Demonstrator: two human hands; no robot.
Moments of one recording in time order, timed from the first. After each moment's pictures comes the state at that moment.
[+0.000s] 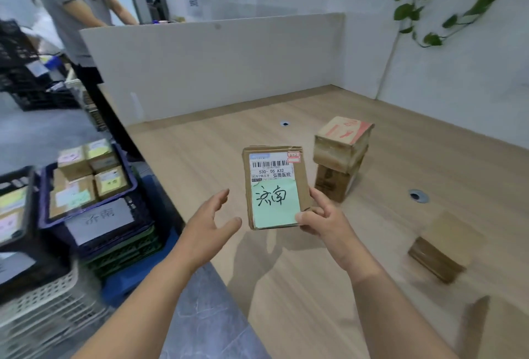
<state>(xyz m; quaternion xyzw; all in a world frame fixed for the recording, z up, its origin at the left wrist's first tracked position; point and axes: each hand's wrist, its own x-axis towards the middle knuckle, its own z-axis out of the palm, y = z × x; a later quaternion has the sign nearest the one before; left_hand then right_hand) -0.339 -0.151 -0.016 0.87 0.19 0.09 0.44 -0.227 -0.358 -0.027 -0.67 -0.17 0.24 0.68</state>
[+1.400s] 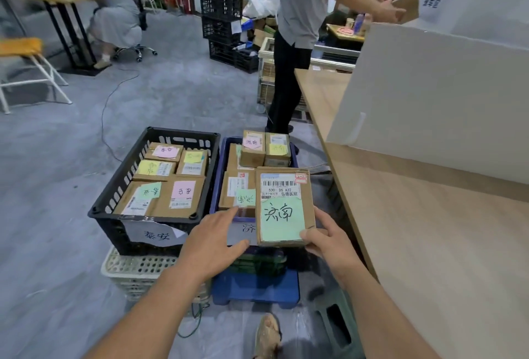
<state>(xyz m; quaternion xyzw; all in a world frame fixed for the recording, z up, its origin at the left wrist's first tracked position) -0.457 0.370 -0.087 0.86 0.44 0.06 0.26 -0.243 0.259 -0.093 -0.69 -0.29 0.45 0.49</state>
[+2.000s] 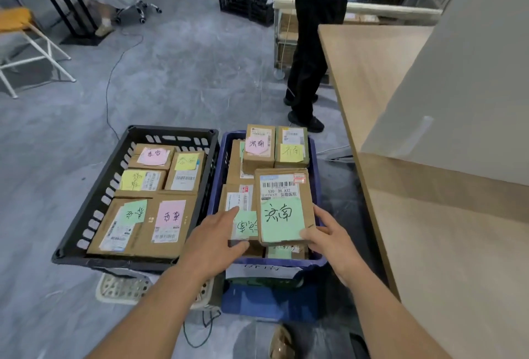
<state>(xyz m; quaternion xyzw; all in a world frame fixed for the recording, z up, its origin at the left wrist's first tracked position) -0.331 0.552 -0.138 0.84 0.48 -0.04 0.27 -0.112 0.451 -0.172 -0.69 -0.24 0.53 0.43</state>
